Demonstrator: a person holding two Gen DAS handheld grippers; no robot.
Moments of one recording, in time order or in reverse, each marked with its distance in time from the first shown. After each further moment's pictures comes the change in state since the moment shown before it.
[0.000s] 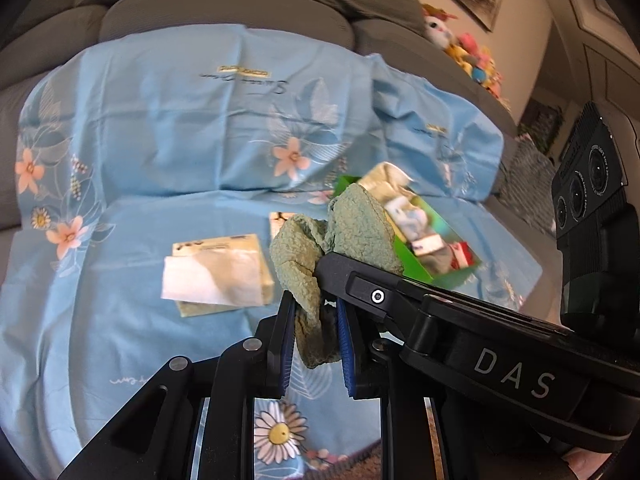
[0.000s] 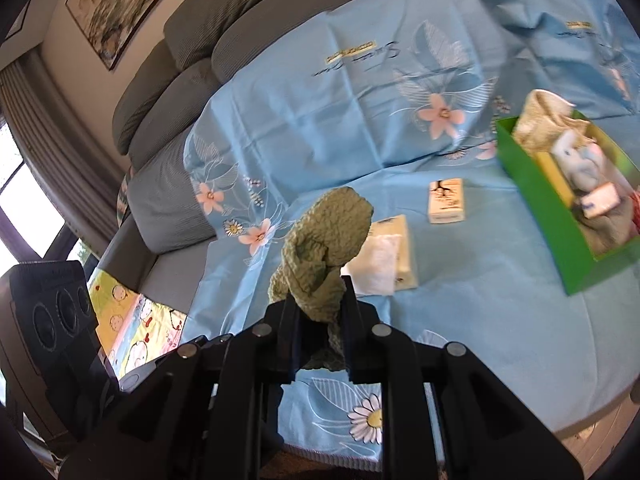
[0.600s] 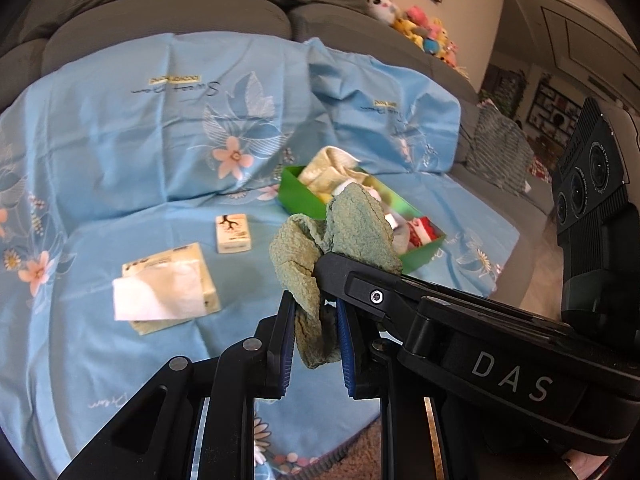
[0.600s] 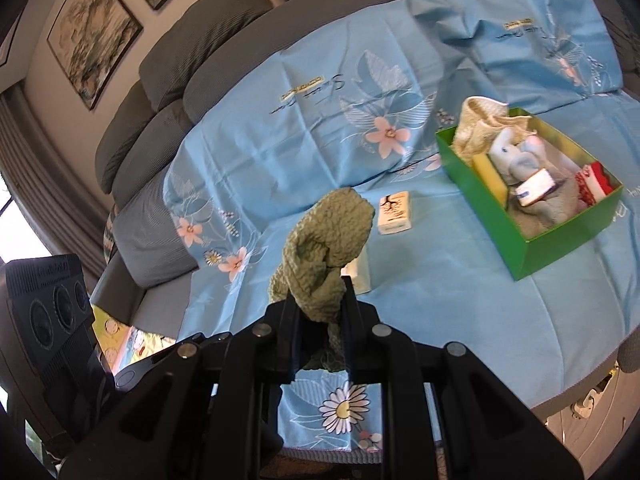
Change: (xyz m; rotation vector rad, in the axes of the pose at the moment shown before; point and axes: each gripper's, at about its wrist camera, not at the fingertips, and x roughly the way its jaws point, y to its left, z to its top) left arm 0.019 -0.050 0.002 0.140 0.039 -0.079; right arm -0.042 -0.036 -0.011 0.097 -0.108 -0.074
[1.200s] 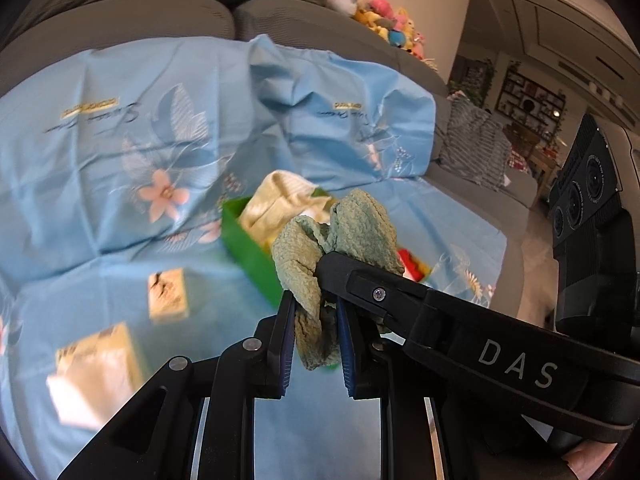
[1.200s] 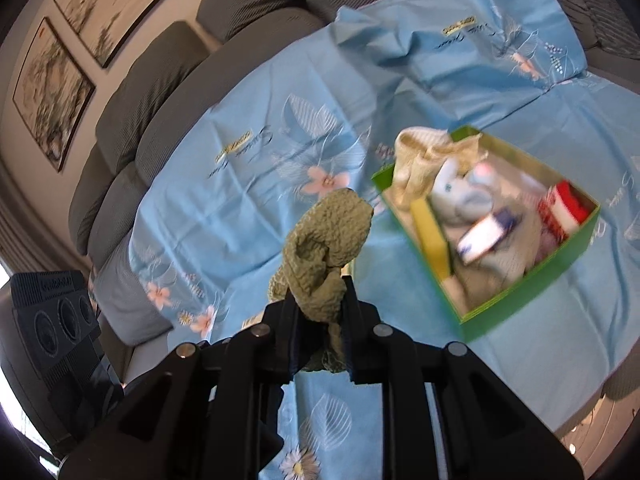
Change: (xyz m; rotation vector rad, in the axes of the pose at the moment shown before) left arm 0.090 -0.031 0.072 0.086 -0.009 -0.122; right arm 0.011 -0.082 0.070 0.130 -0.109 -0.054
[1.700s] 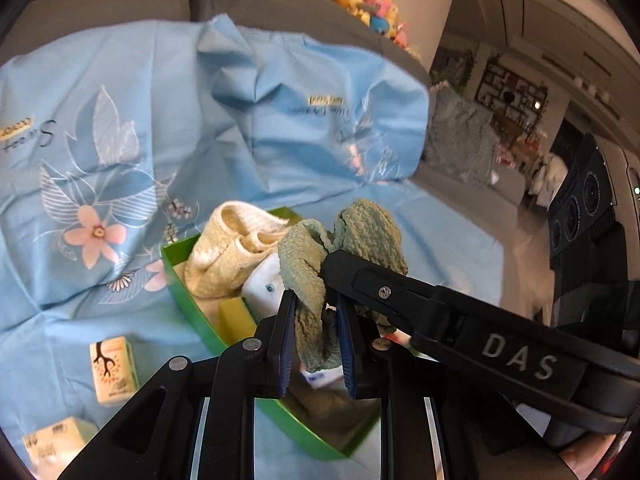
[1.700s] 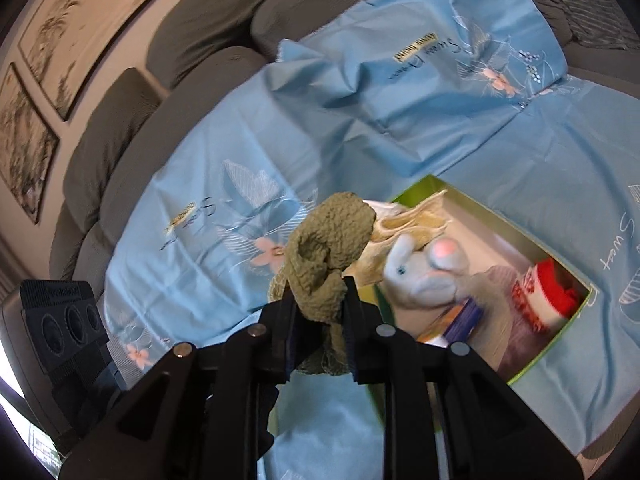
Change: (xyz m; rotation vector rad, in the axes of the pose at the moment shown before) left arm 0.101 -0.003 0.058 0.036 0.056 -0.083; right arm 0.041 -0.068 0.076 0.088 -0.057 -0.076
